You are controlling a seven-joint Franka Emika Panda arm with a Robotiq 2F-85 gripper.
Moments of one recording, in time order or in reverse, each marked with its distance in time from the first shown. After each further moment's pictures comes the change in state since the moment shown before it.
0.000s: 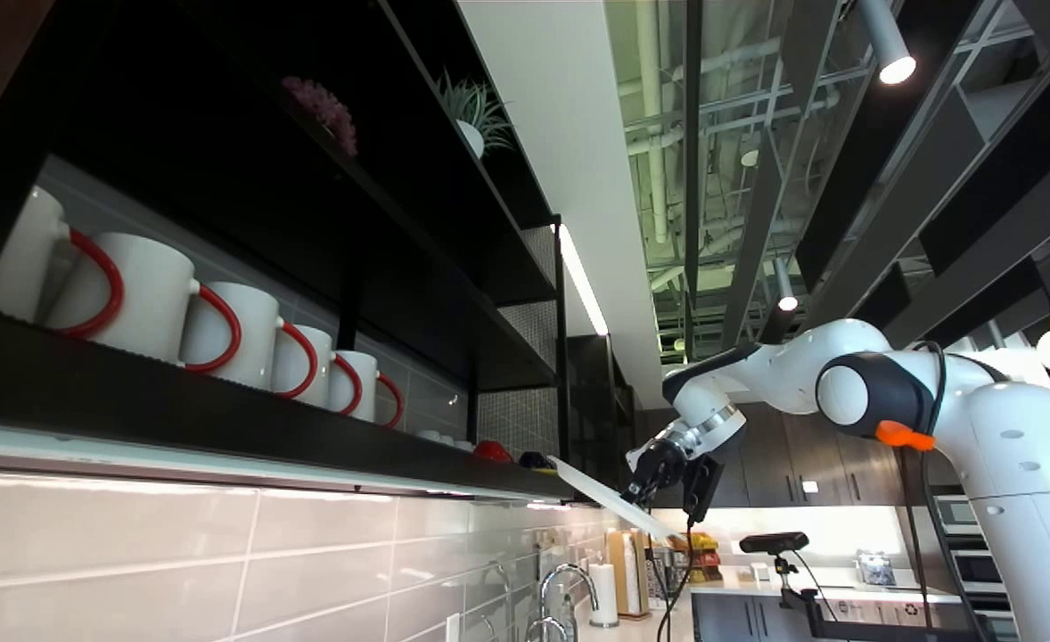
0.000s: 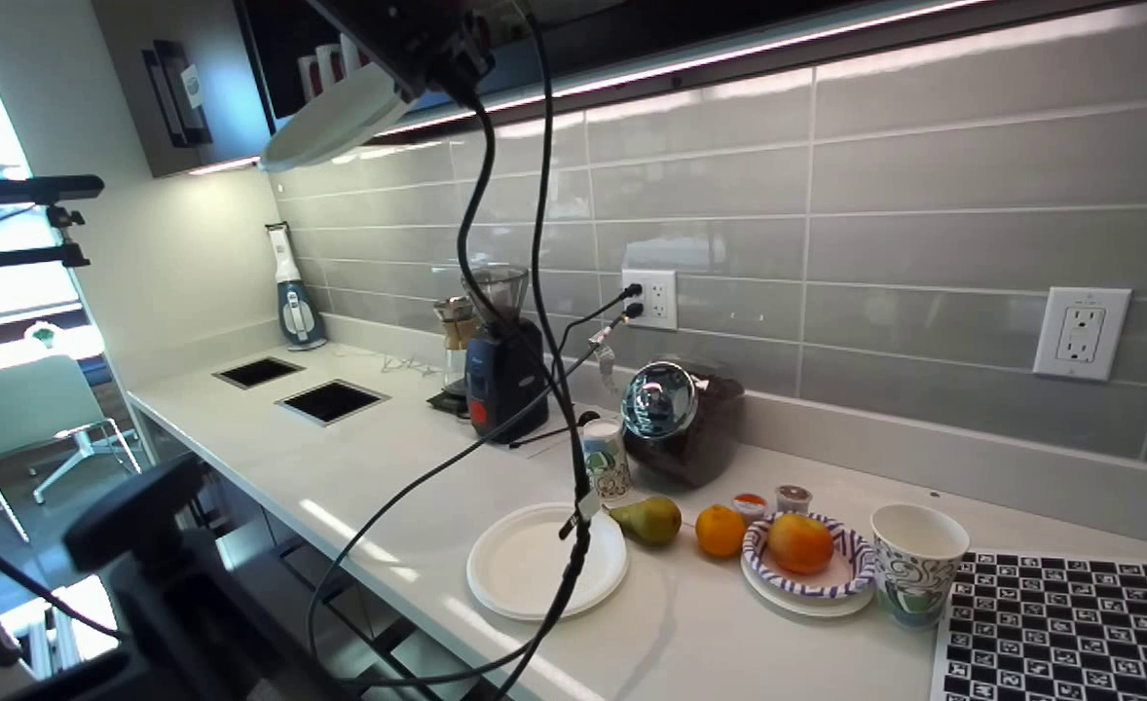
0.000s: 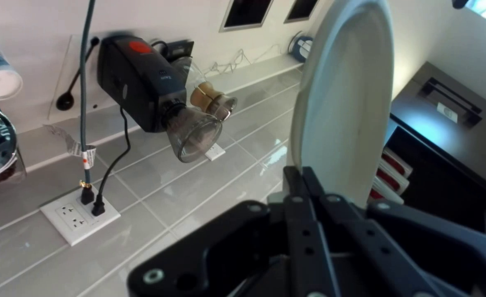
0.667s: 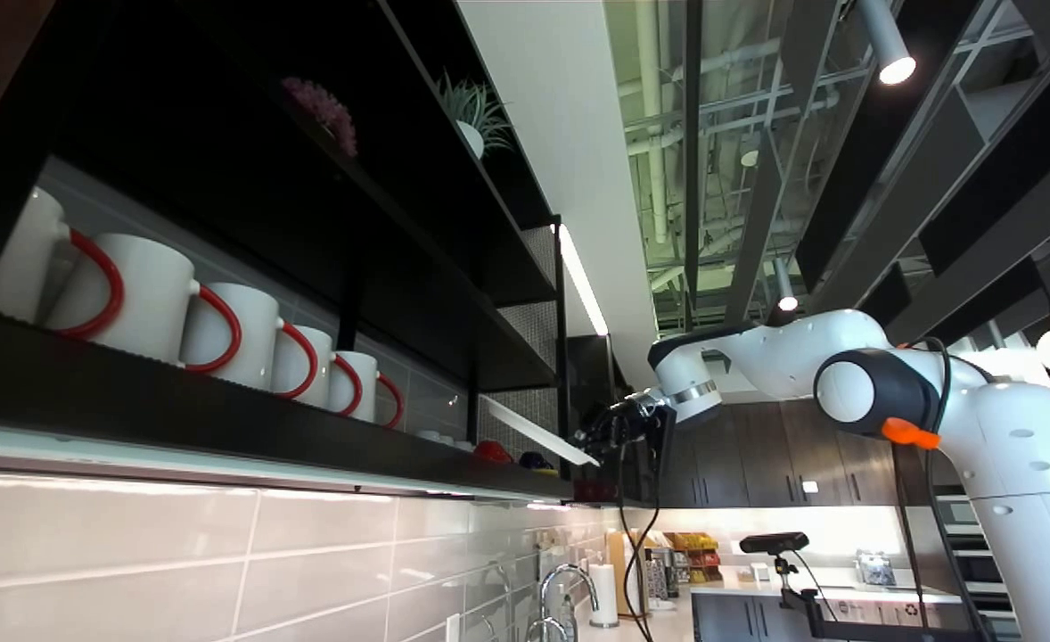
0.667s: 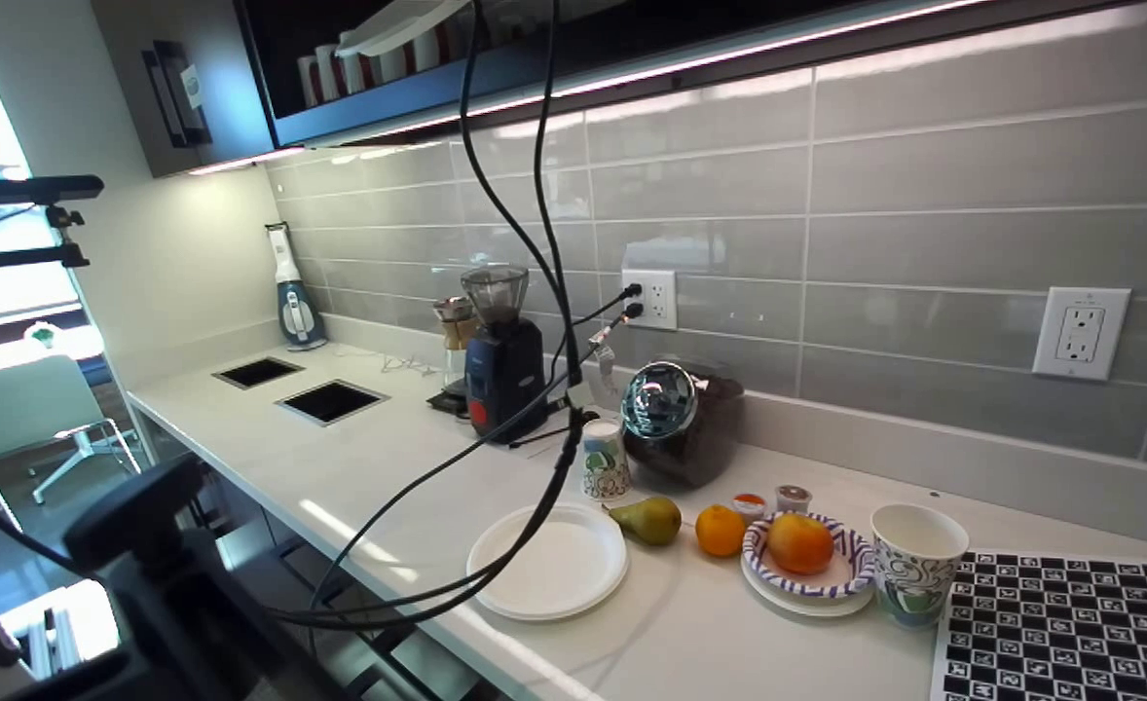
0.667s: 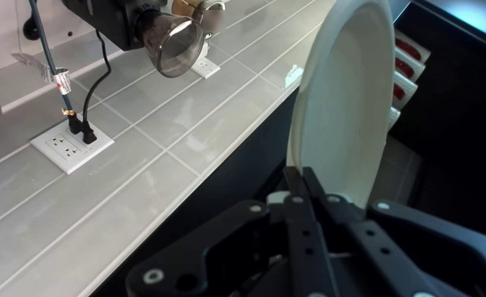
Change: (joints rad) arm 0.108 -0.006 0.001 0.116 0.205 0.202 0.374
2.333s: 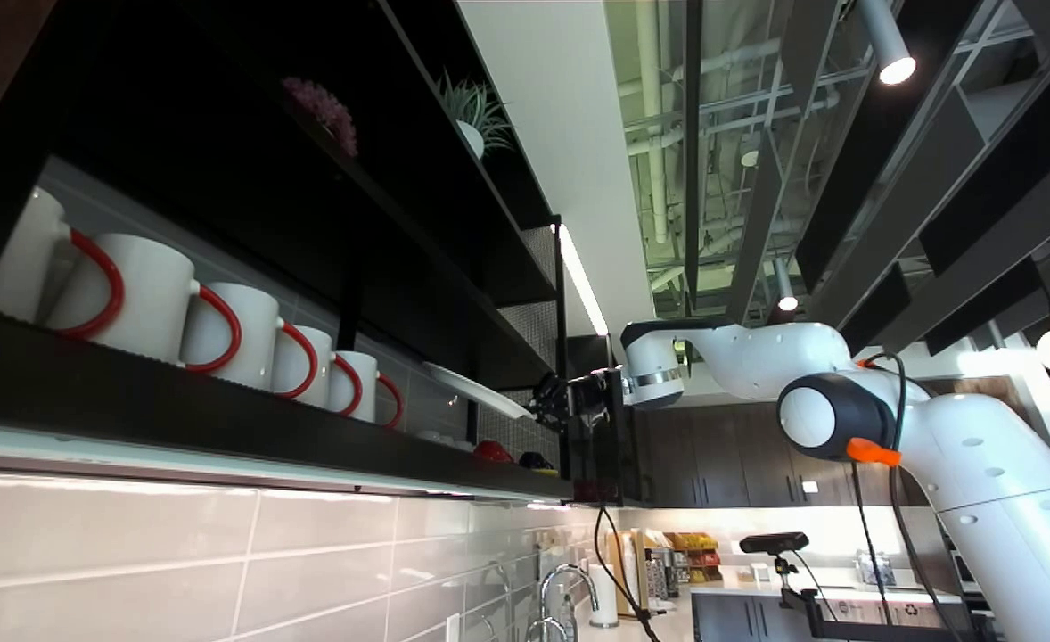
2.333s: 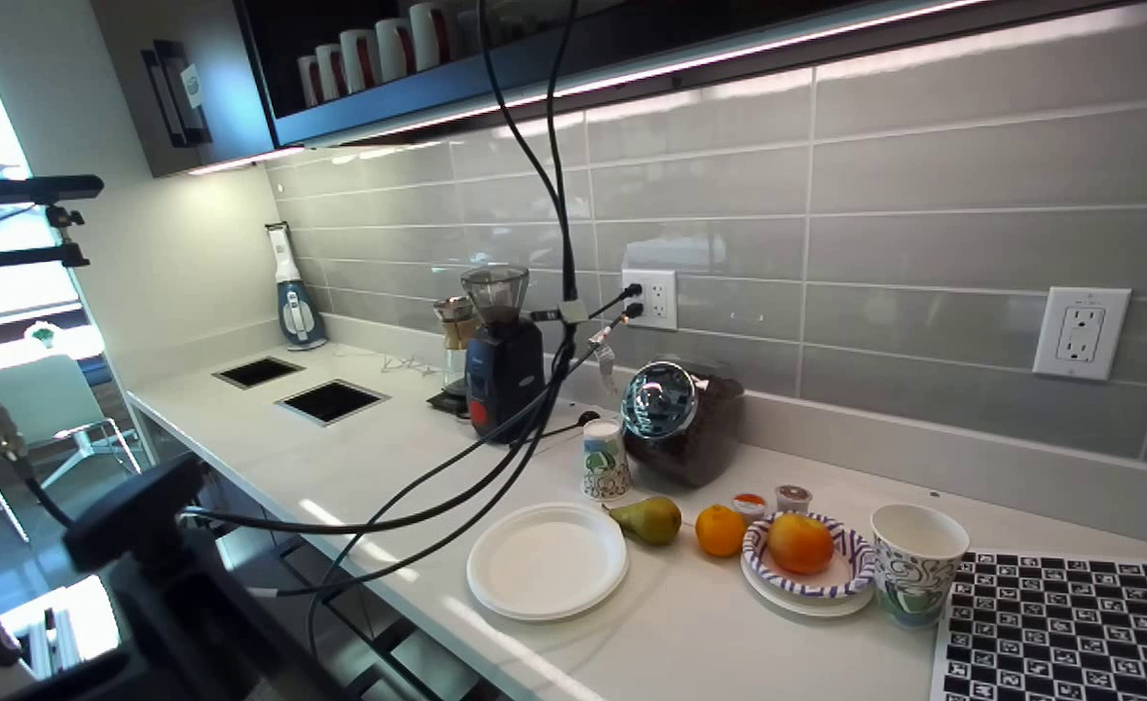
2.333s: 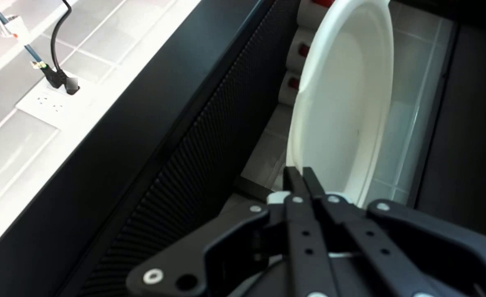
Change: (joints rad) arm 0.047 0.156 0.018 0.286 0.137 0.212 0.433
